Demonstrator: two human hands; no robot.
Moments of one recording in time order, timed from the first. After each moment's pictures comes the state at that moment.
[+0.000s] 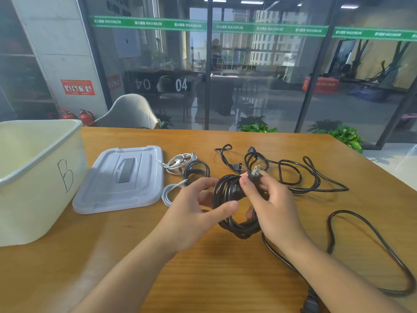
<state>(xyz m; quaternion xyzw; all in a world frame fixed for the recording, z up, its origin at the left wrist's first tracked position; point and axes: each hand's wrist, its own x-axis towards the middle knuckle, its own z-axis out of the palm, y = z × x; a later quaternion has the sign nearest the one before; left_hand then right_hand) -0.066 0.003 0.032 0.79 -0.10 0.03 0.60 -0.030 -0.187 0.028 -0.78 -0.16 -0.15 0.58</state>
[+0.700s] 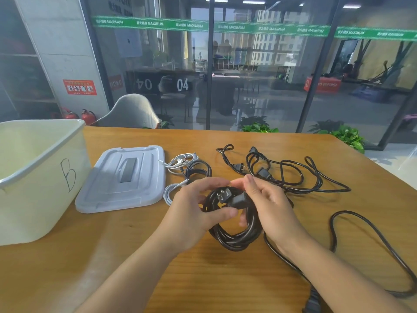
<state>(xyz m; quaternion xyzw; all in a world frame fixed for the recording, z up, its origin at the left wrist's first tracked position) -0.062 0.005 0.028 0.82 -0.10 0.11 0.55 -0.030 -0.186 0.029 -0.73 -0.20 -0.01 0.65</state>
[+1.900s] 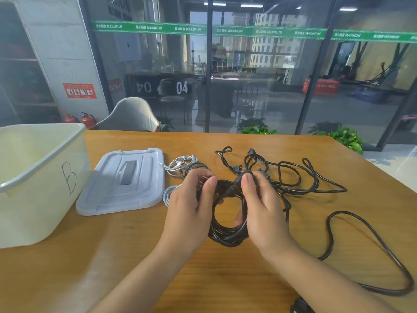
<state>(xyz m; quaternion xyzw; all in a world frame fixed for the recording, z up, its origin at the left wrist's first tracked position) -0.068 -0.015 0.028 0.77 -0.09 0.31 0.55 -0.043 -0.163 0.026 -0.72 -0.17 -0.13 0.66</state>
